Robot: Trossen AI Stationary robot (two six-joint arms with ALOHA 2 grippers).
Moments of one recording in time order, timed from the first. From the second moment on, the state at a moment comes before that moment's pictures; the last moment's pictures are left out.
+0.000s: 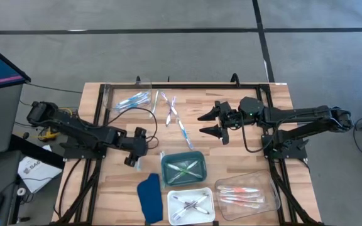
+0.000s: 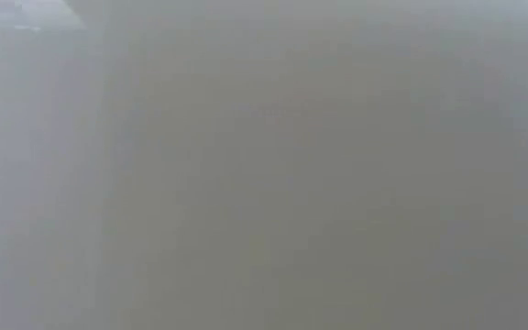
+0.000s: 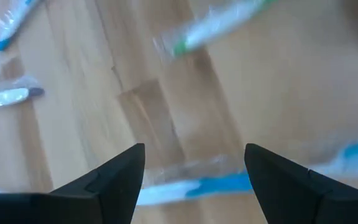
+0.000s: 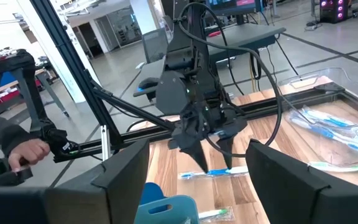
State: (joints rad) left arm -0.21 1.22 0.54 -0.43 -0.25 0.25; right arm -0.06 1.12 0.79 0.23 -0.18 0.29
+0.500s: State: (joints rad) left arm -0.22 1.42 0.66 -0.65 -0.32 0.50; right arm -0.07 1.12 0.79 0.23 -0.18 0.28
